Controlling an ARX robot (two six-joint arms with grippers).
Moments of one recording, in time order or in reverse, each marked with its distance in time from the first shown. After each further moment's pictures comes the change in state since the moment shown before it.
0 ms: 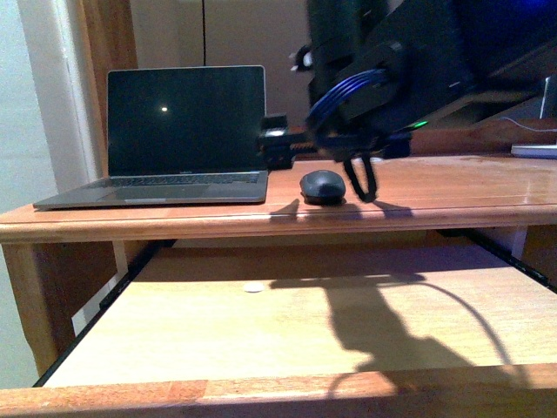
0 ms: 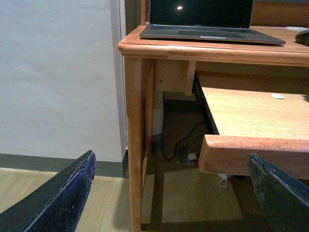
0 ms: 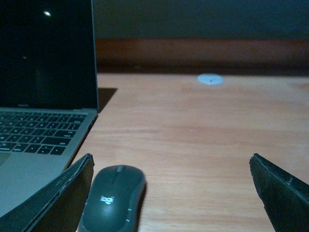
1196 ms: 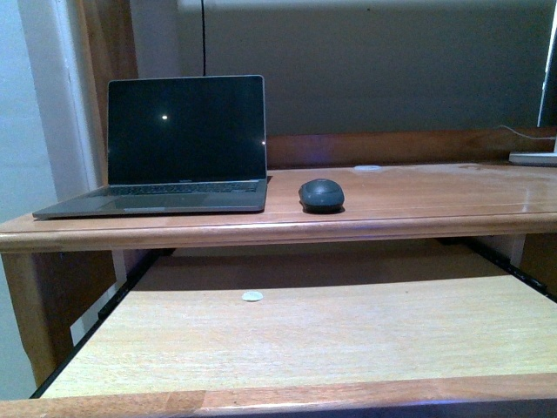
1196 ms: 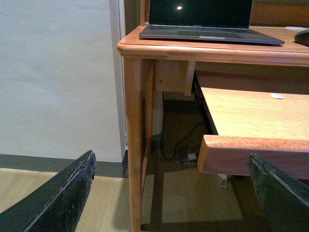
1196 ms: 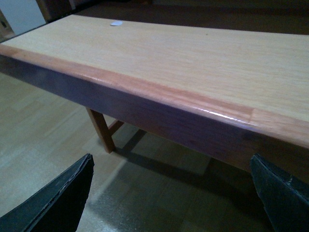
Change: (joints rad) left arm 0.000 0.000 0.000 0.000 0.000 0.000; right arm -0.533 -0.533 -1.284 0.436 -1.004 -0.205
